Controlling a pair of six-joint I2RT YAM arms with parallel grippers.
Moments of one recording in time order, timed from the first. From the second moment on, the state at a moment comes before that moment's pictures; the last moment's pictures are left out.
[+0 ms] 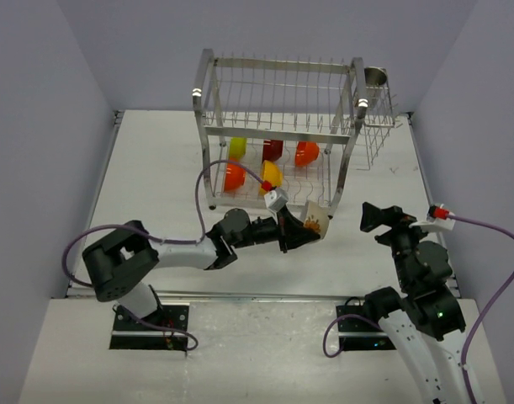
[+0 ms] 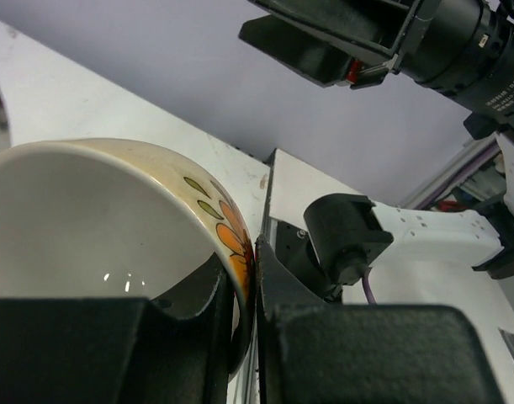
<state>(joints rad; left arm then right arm) -1.02 1.64 0.72 1.06 0.39 -0.57 0.33 0.19 0.63 -0.51 0.35 0.53</state>
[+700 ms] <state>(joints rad) -1.20 1.11 0.97 -1.03 -0.81 -1.23 0.33 0.17 0.63 -0.51 0.30 0.53</state>
